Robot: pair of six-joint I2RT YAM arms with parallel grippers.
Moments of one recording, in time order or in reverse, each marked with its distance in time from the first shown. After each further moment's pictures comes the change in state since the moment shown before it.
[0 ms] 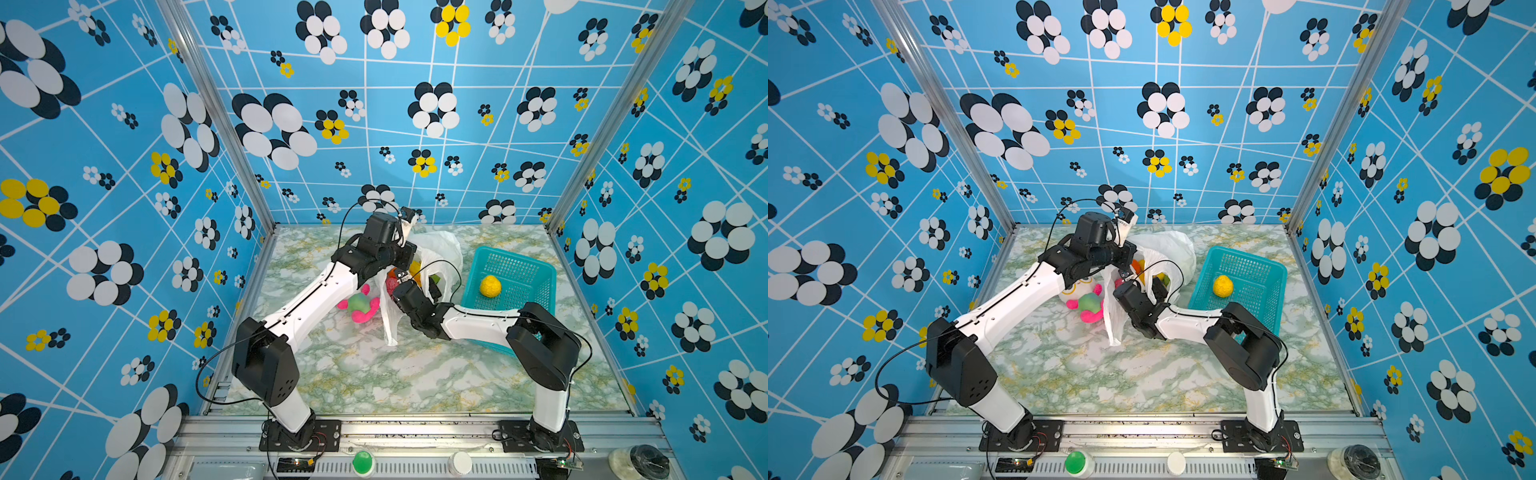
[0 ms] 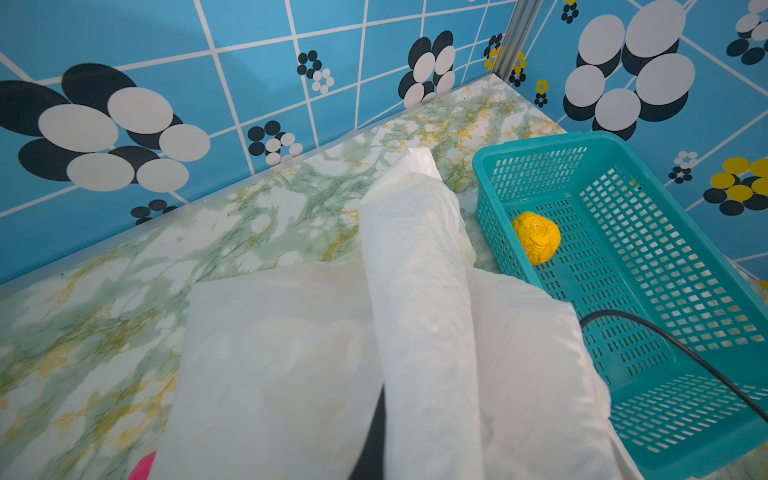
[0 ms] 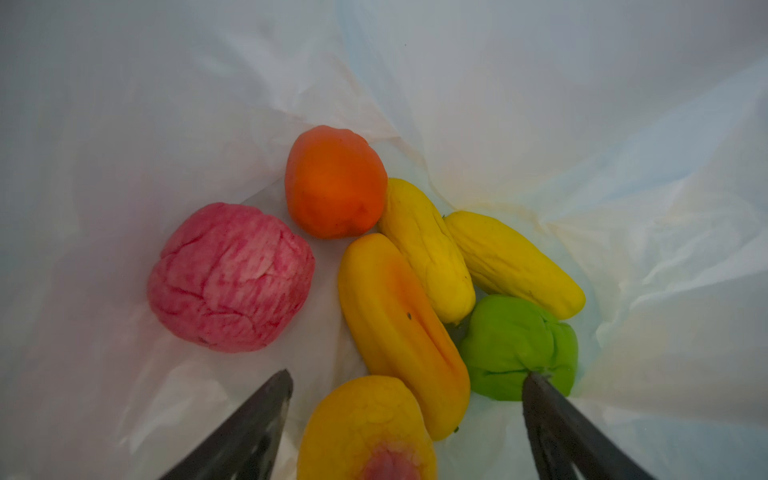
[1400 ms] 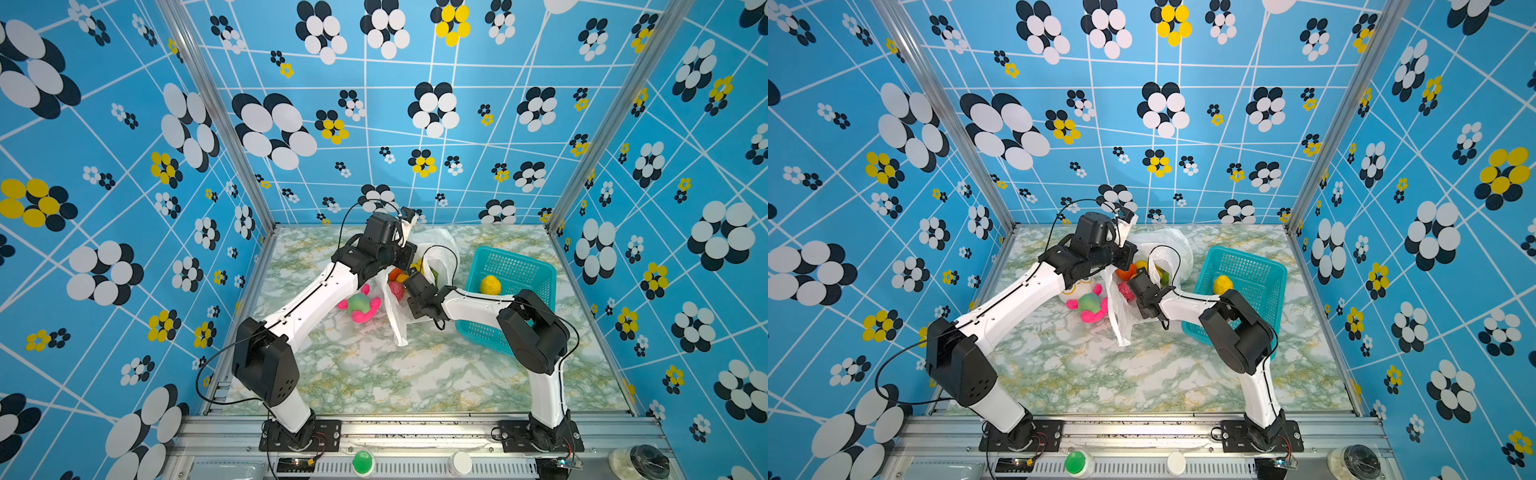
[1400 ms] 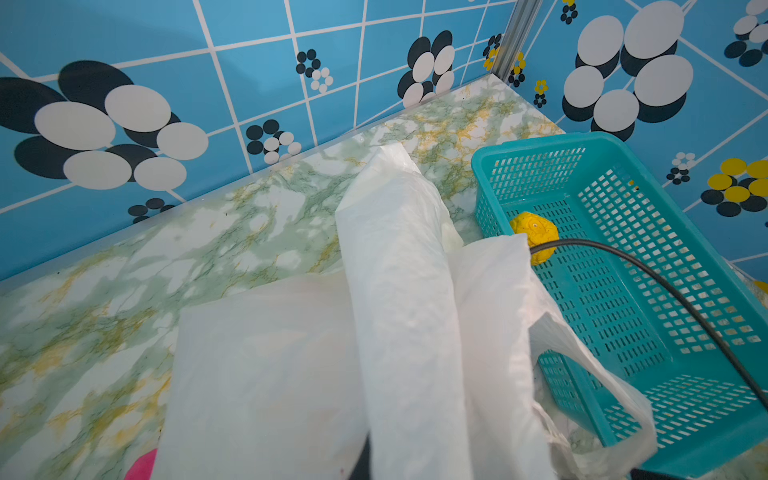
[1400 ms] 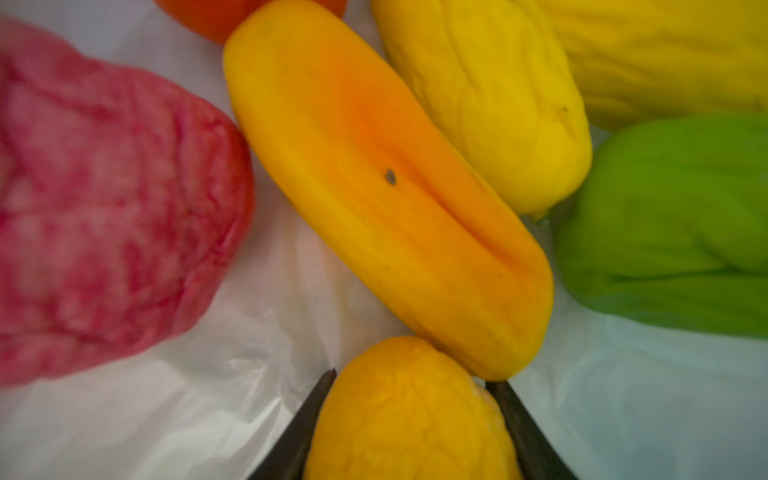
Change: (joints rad) left arm -0.003 0.000 0.000 0.000 0.000 -0.007; right arm -0.127 0.122 0.161 -0.379 -0.354 0.244
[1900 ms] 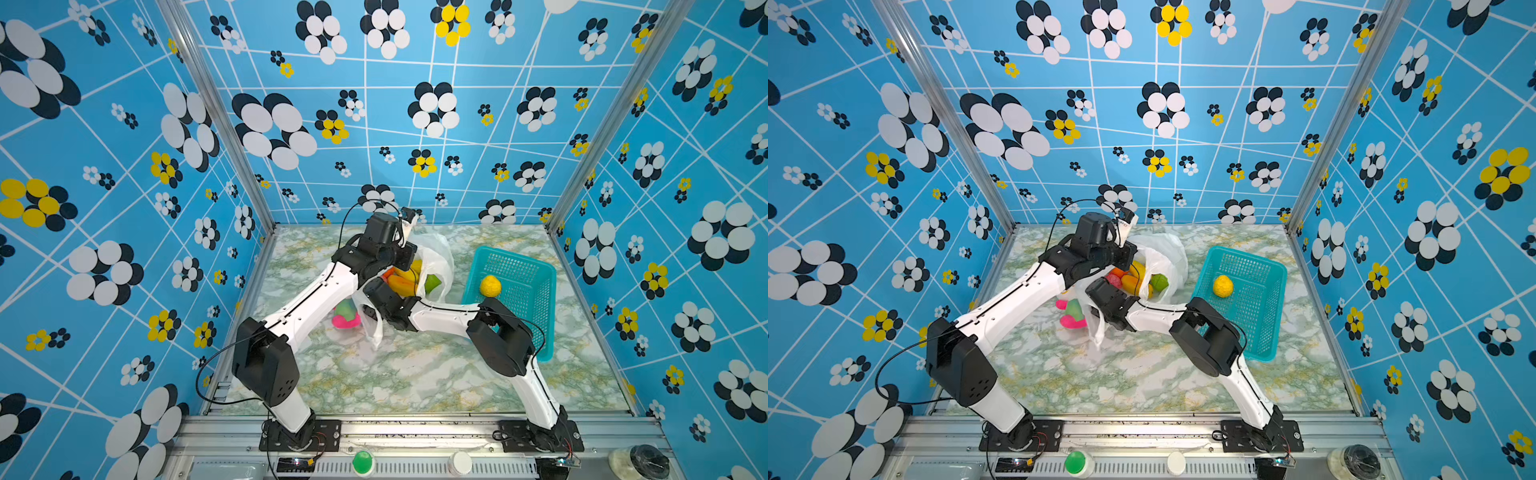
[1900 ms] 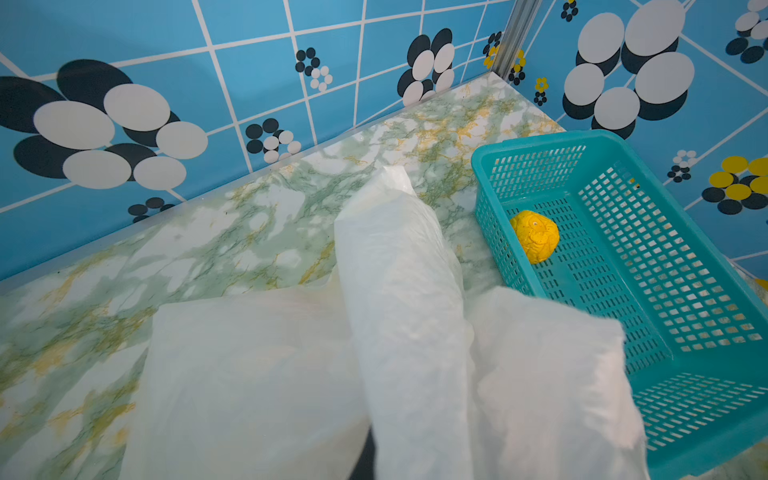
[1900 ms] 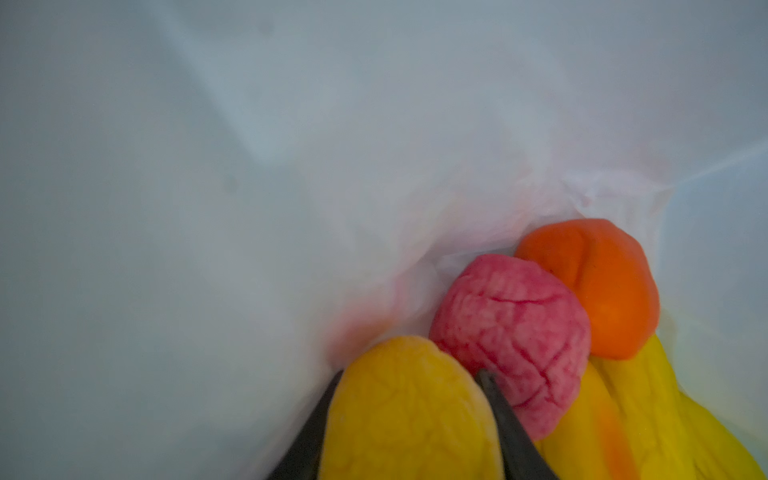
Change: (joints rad) left arm -0.005 0.000 0.000 -0.004 -0.001 0.000; right arm 0.191 0.223 0.269 0.272 -0.060 -0.579
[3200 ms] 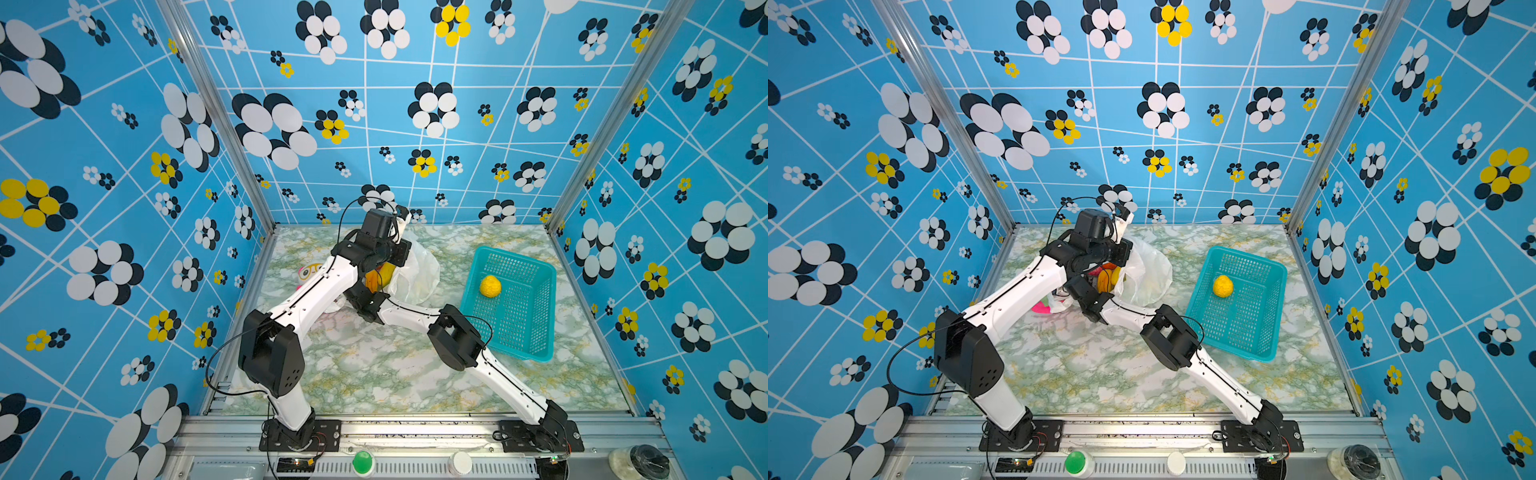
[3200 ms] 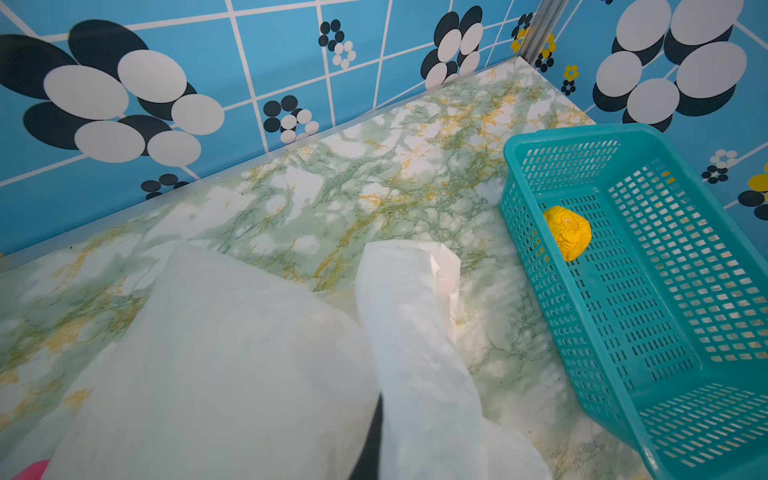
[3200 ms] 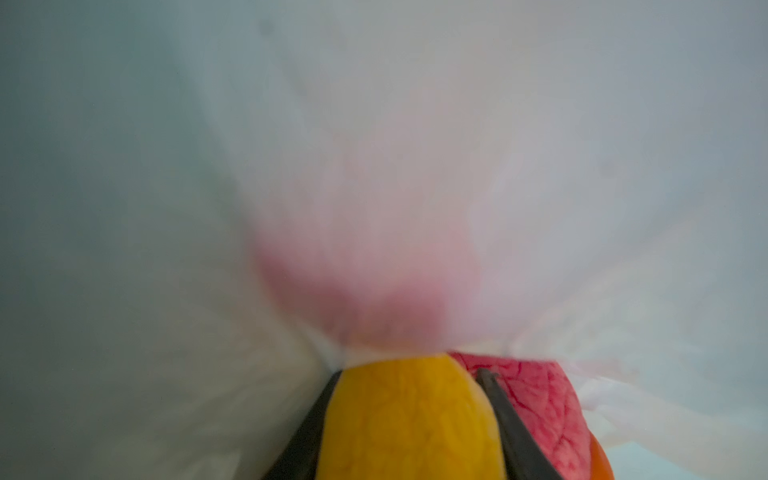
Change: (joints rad) left arm 0.053 0.058 0.042 -0.033 0.021 0.000; right arm 0.011 0.478 0.666 0.004 0.140 -0.520
